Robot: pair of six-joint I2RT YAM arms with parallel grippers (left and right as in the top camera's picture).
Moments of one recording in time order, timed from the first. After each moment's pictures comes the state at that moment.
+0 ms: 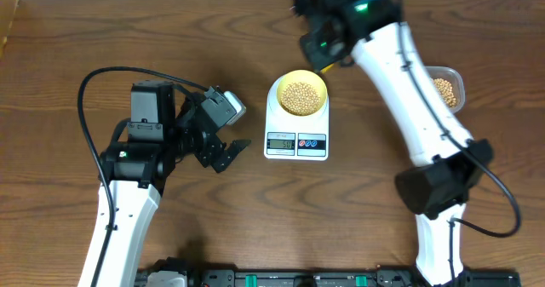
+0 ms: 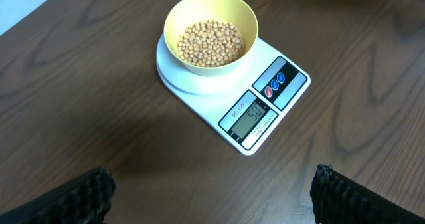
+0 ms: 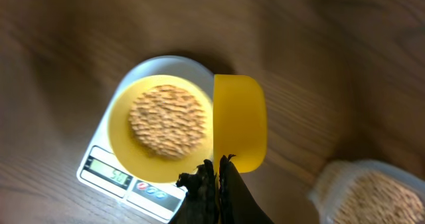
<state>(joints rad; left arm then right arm) -0.08 1.16 1.00 -0.76 0.55 0.67 0.43 2.14 2.38 -1.38 0.02 -0.02</state>
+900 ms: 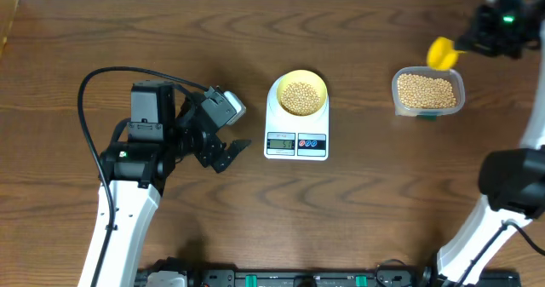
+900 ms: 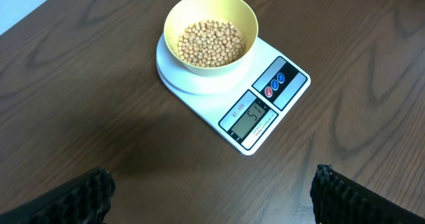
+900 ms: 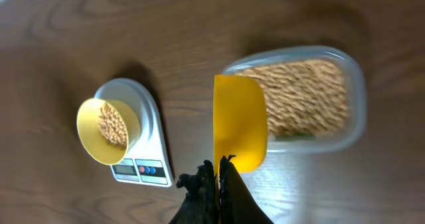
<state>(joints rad) -0.08 1.16 1.00 -0.76 0.55 0.67 -0.28 2.09 2.37 -1.59 -0.44 0.04</state>
